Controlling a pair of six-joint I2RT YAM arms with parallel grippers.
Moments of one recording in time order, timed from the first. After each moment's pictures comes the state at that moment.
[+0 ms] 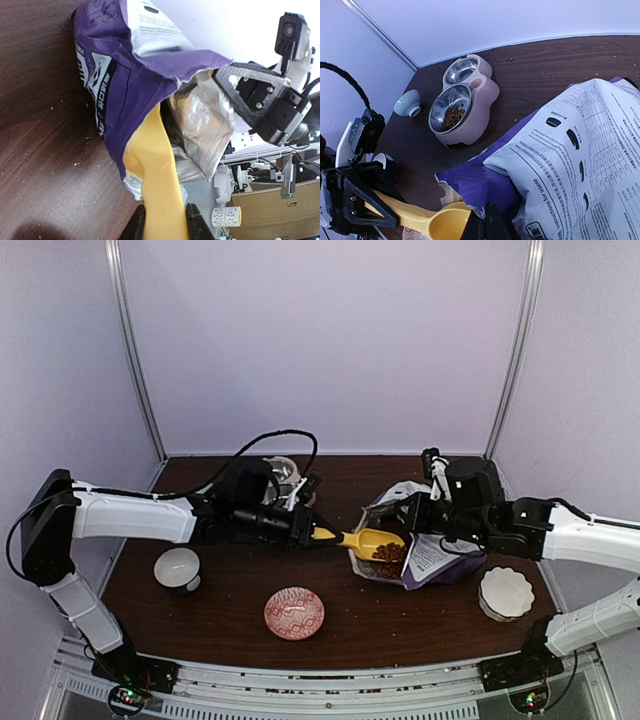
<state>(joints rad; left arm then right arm) -0.86 1.64 1.02 0.19 0.65 -0.83 0.88 1.15 0.85 -0.17 0.24 0.69</state>
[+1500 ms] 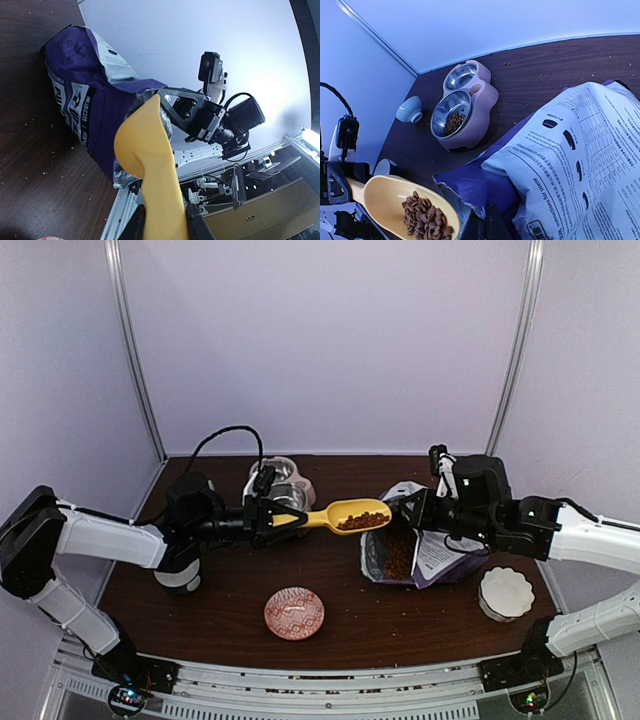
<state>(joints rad) -0.73 1.50 0.66 0.88 0.77 -1.21 0.88 1.11 0.86 -0.19 0.26 0.71</state>
